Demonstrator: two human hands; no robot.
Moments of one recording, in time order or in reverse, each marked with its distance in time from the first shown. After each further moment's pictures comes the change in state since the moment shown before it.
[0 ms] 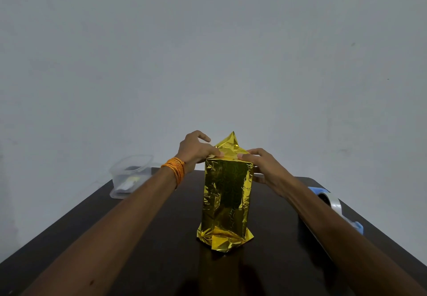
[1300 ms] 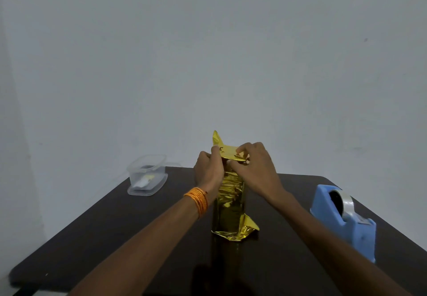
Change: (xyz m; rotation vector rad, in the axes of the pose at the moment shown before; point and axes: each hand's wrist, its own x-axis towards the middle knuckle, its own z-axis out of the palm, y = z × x) left_hand -0.056 -0.021 0.037 -0.146 0.349 -0.057; right_hand -0.033 -0.004 0.058 -0.697 0.277 -0.488
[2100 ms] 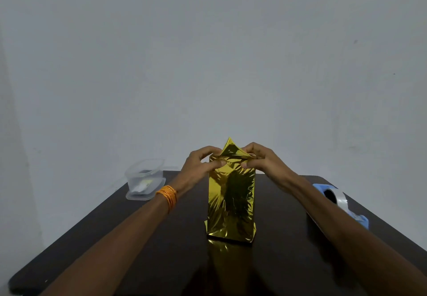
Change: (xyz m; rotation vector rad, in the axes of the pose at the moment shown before) left_hand 0.036 -0.007 -0.040 0.090 -0.529 0.422; right_hand 0.019 0.041 -0.041 0.630 -0.370 0.036
